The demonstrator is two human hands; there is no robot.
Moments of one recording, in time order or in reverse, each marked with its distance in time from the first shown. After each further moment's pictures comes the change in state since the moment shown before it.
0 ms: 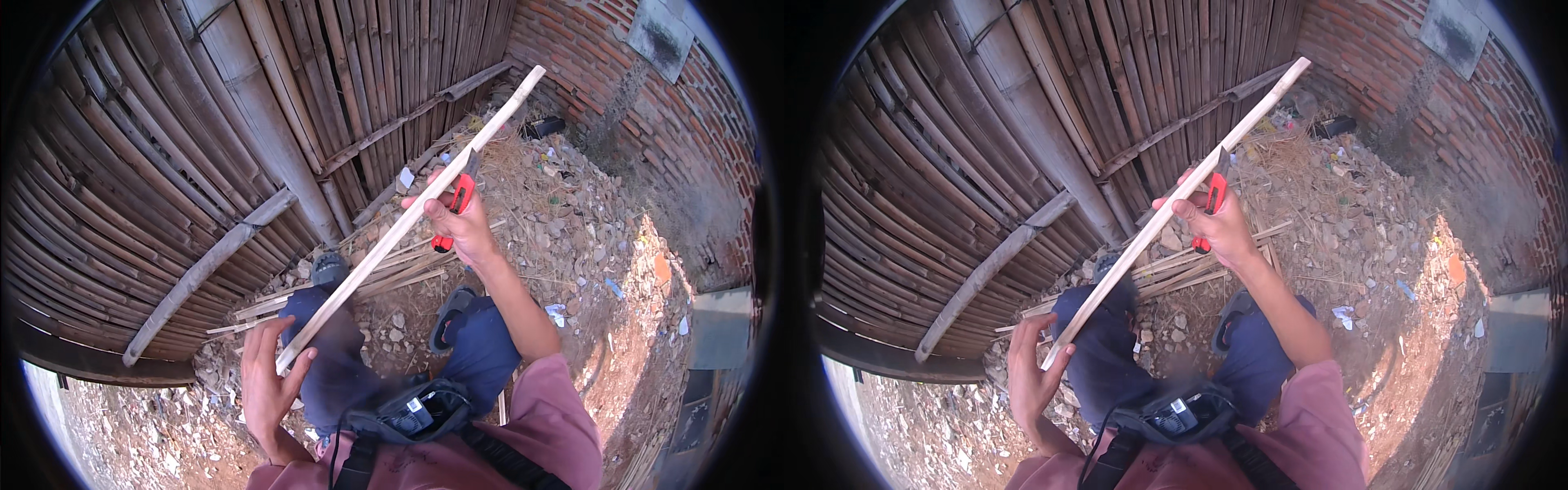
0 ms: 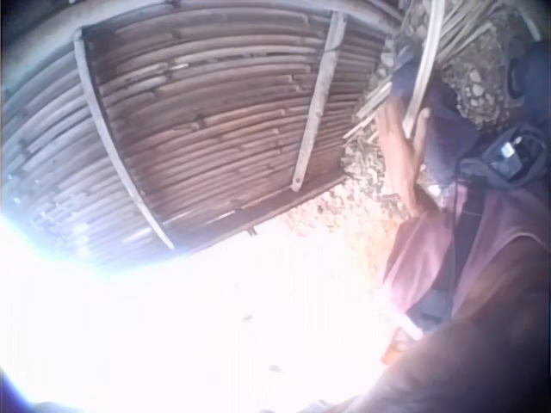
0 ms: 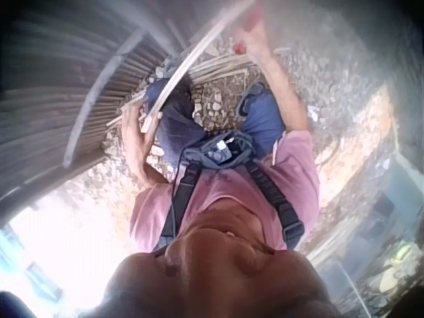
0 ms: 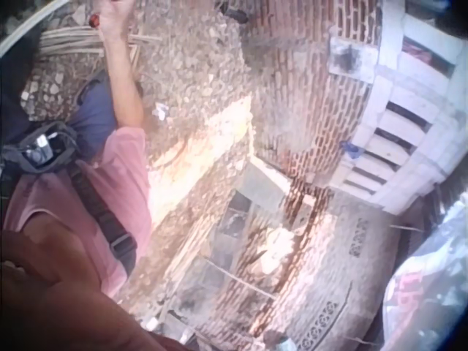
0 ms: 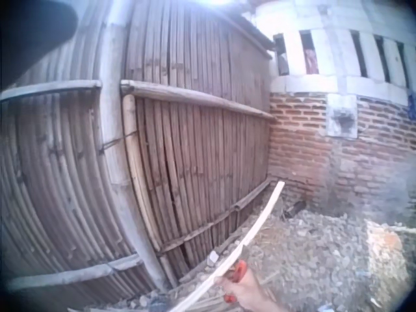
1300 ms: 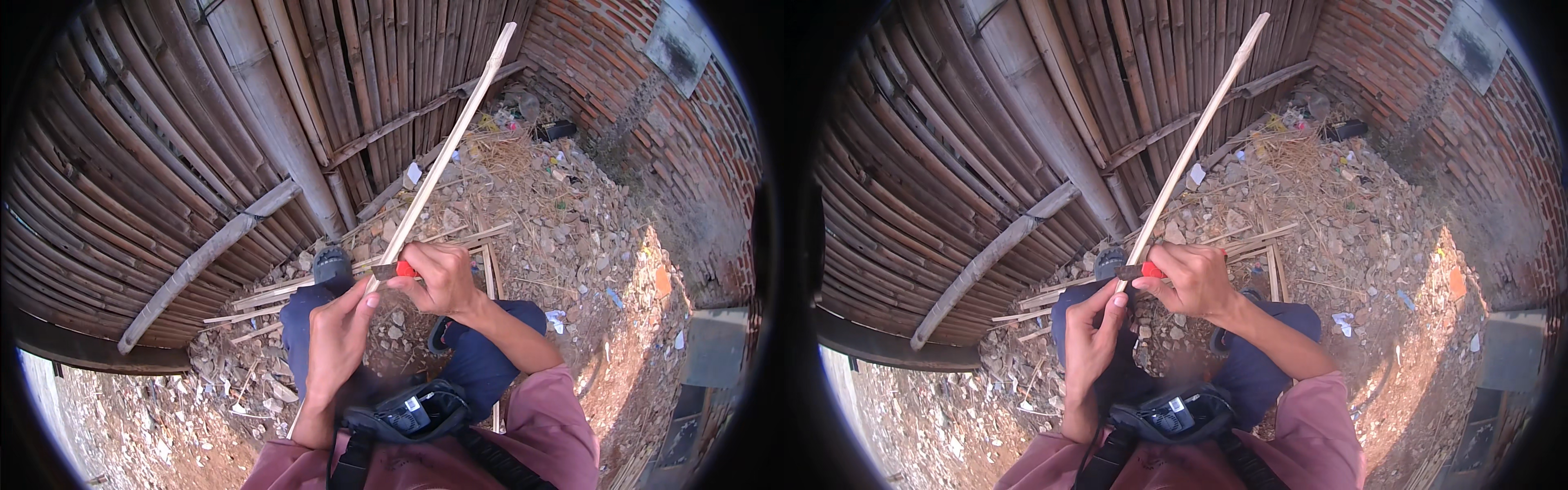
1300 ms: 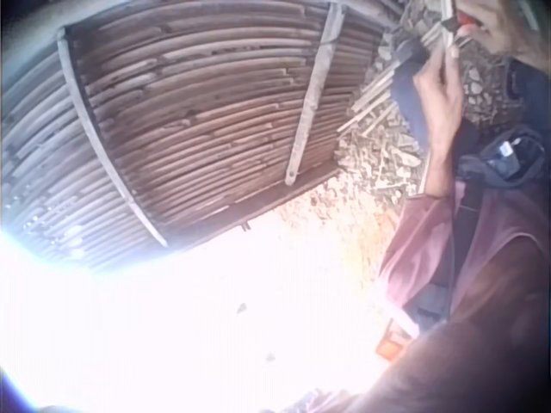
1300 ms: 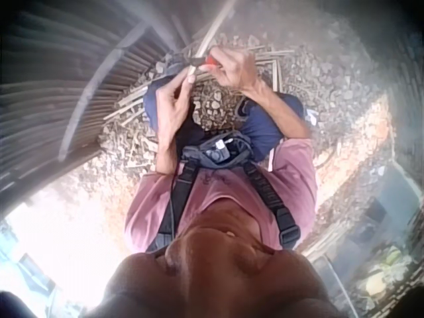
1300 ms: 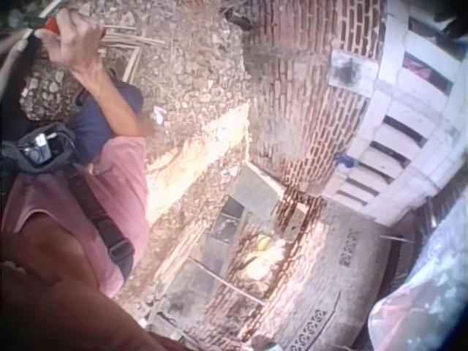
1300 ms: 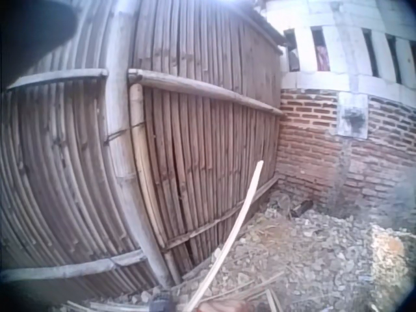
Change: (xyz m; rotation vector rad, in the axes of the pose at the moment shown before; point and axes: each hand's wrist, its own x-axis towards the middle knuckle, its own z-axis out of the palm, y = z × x) left_hand 0.056 0.046 0.086 -0.687 -0.007 -0.245; right_hand -0.035 0.019 0.050 -1.275 -0.174 -0.598
